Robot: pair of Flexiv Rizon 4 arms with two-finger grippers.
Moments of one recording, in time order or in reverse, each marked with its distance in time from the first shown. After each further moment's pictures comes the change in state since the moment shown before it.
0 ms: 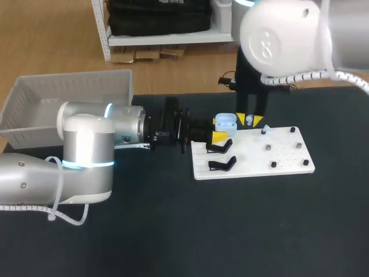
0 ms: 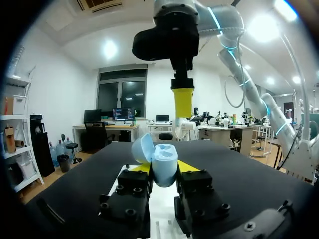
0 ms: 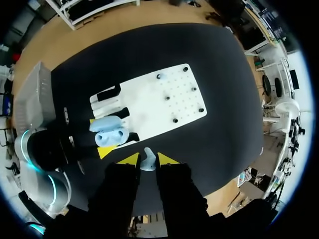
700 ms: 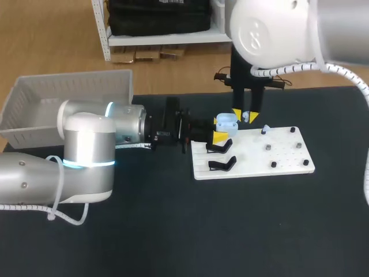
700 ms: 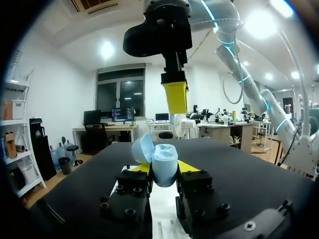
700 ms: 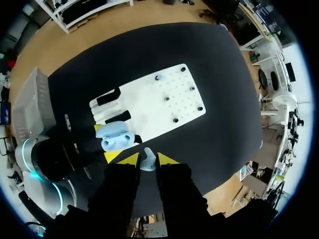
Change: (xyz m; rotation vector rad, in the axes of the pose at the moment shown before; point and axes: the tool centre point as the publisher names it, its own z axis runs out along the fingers) left arm 0.000 0.001 0.002 0.001 0.014 0.037; right arm -0.003 0.010 -0.004 0.025 -0.007 0.070
